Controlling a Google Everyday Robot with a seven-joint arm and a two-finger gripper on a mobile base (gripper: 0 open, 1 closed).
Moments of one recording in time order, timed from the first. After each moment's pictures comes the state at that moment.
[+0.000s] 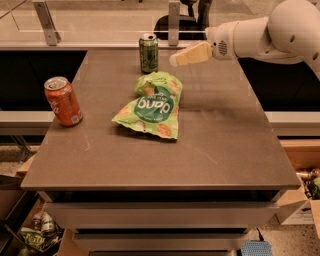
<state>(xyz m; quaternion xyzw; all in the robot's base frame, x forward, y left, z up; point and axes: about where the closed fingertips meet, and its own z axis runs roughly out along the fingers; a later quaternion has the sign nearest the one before) 0.723 -0.096 0.947 -0.38 0.73 0.23 0.52</state>
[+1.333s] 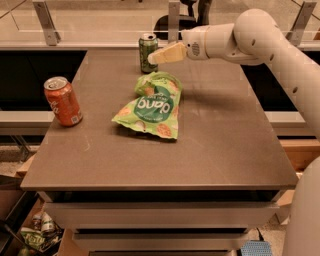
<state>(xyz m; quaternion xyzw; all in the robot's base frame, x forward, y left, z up) 0.769 -0.030 0.926 -0.38 0.71 0.28 0.53</state>
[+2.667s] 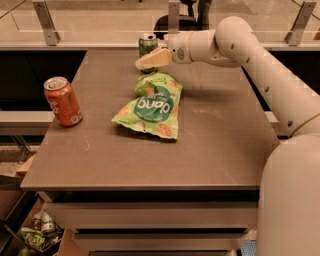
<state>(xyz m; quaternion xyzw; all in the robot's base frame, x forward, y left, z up) 0.787 0.013 0.901 -0.42 0.68 0.31 0.52</state>
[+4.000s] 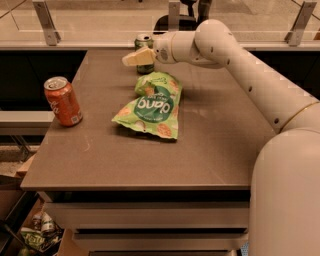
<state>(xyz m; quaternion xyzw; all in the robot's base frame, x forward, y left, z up) 0.808 0.053 0.897 -0.40 0.69 0.27 0.54</state>
